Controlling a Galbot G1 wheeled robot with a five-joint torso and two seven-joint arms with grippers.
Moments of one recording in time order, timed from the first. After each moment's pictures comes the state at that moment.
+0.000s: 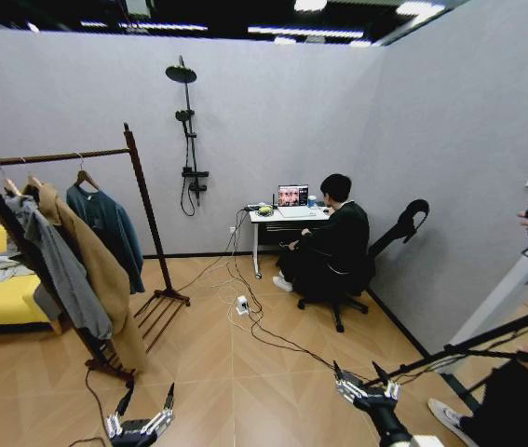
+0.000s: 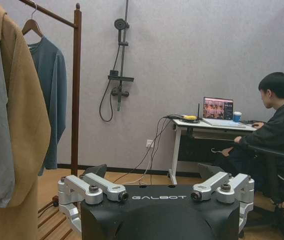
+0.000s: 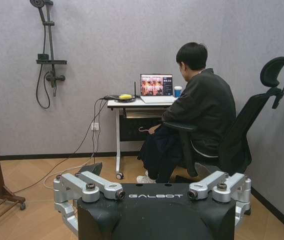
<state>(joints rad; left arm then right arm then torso) 1.86 -1.52 -0.65 -2.22 -0.22 -0.12 0.14 -1.85 1.26 0.61 2.32 0.31 -0.06 0.25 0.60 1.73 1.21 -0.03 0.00</state>
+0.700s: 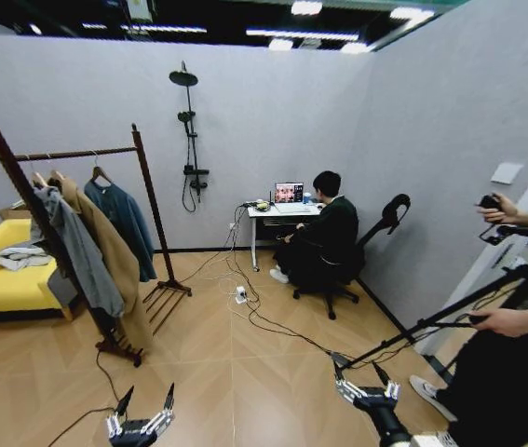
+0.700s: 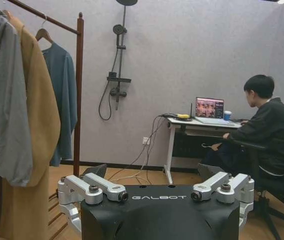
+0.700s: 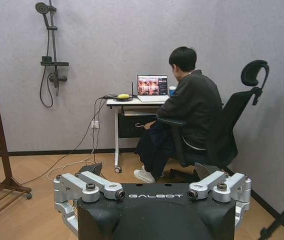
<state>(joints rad) 1.86 -1.52 -0.65 -2.22 -0.22 -0.12 0.14 -1.85 1.26 0.61 2.32 0.31 -0.06 0.25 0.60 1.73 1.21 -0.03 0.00</state>
